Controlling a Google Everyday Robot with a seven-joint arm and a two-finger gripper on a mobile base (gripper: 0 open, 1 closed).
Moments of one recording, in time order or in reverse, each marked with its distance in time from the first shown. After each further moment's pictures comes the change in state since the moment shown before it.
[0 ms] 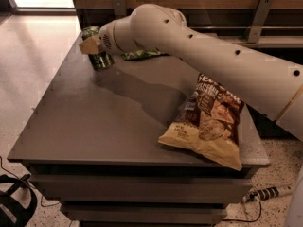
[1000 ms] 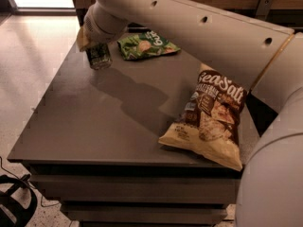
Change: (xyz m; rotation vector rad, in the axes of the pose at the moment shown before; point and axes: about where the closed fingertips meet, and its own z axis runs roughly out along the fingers) arm 0.002 -0.001 -0.005 0.196 0.314 0.203
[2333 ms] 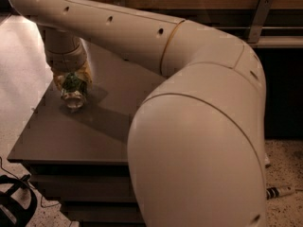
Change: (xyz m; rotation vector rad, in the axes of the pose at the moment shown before) arm 0.097 0.078 0.047 0.244 0.566 0.294
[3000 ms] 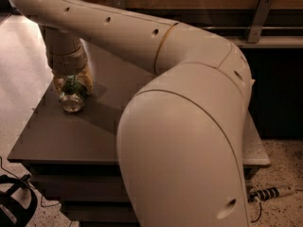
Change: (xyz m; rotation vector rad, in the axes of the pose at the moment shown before) arm 0.010 0.001 0.012 0.008 0.093 0.073
